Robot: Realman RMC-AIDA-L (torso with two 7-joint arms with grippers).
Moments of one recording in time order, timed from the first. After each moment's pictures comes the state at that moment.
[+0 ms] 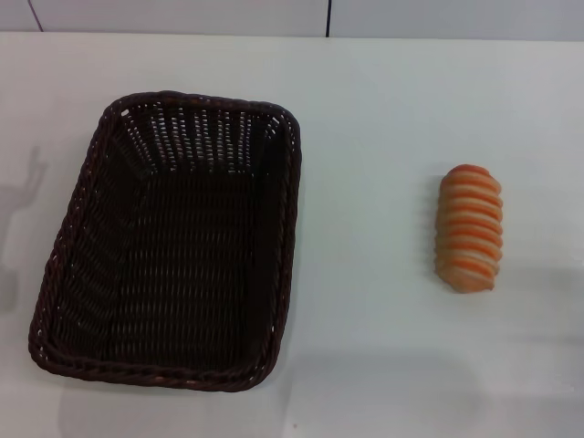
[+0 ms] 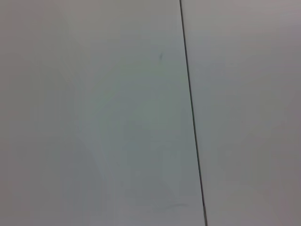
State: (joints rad) left arm -0.34 -1.96 -0.24 -0.23 1.51 1.35 0.05; right arm 0.10 2.09 0.43 0.31 -1.81 -1.61 0.01
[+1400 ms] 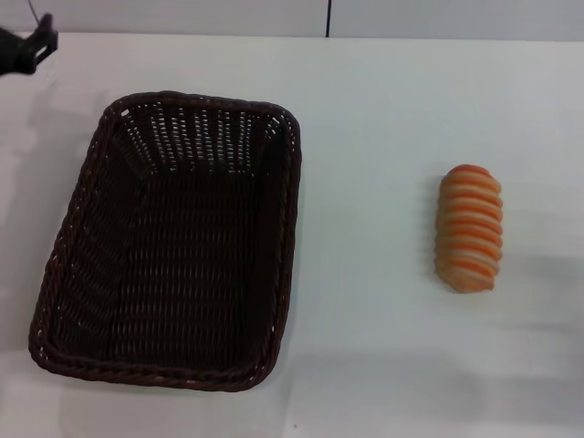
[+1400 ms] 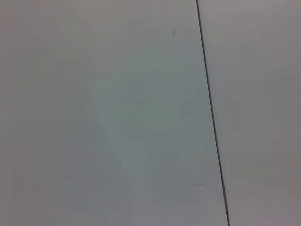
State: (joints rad) left arm -0.15 -1.92 -1.38 -1.17 2.24 0.17 0.76; right arm 0.14 2.09 0.42 0.33 -1.81 -1.53 0.01
